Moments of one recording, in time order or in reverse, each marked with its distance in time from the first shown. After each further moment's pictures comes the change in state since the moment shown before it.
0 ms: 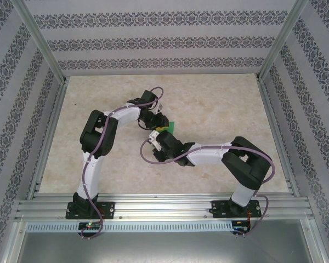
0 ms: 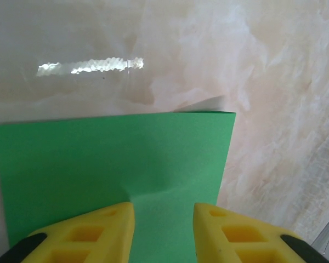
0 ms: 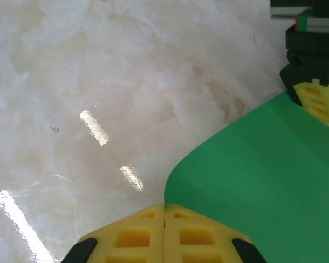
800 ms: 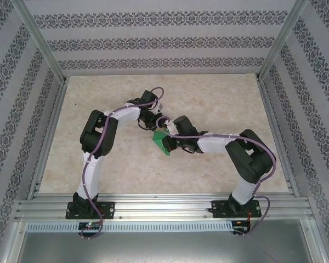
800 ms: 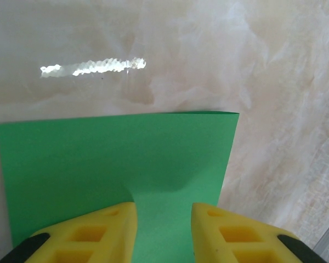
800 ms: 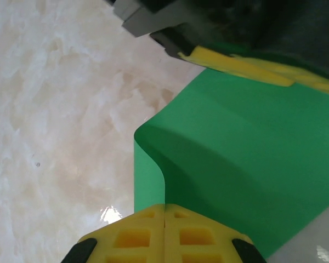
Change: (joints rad) left arm 0.000 0.001 0.000 -0.002 -0.004 0.024; right arm -0.261 0.018 0.001 0.004 -0.363 0.222
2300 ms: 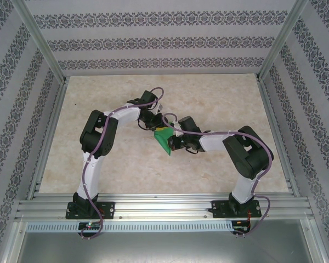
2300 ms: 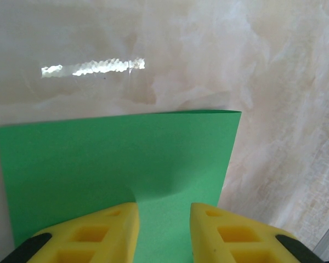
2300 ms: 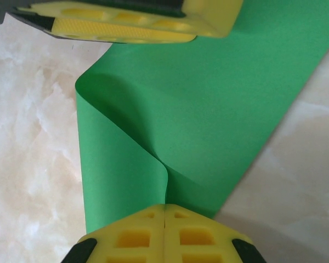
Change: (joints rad) left arm 0.000 0.000 -0.008 0.008 0.000 0.000; right arm -0.076 0.052 -0.024 0.006 0.000 0.111
